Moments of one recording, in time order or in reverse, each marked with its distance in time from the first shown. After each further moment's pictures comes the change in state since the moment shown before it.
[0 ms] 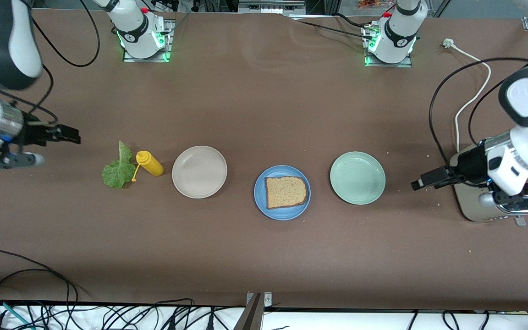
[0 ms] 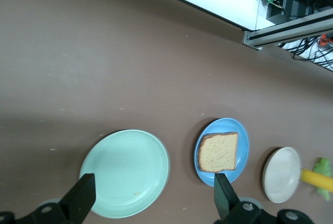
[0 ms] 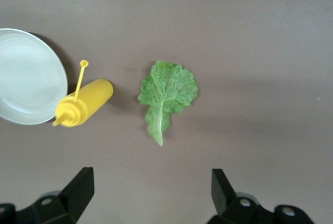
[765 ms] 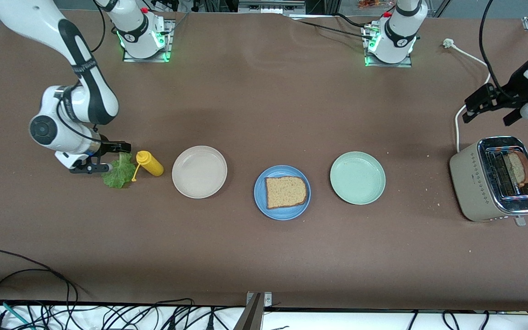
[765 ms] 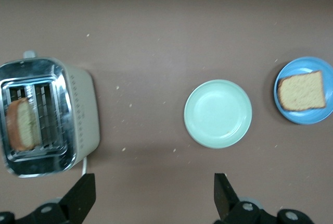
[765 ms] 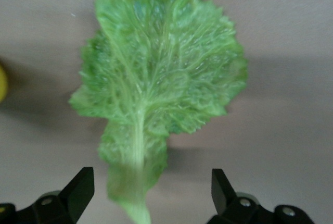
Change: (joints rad) left arm -0.008 -0.343 -0.026 -0.029 0.497 -0.313 -0.001; right arm 0.007 0.175 -0.007 -0.516 0.000 0.651 0.026
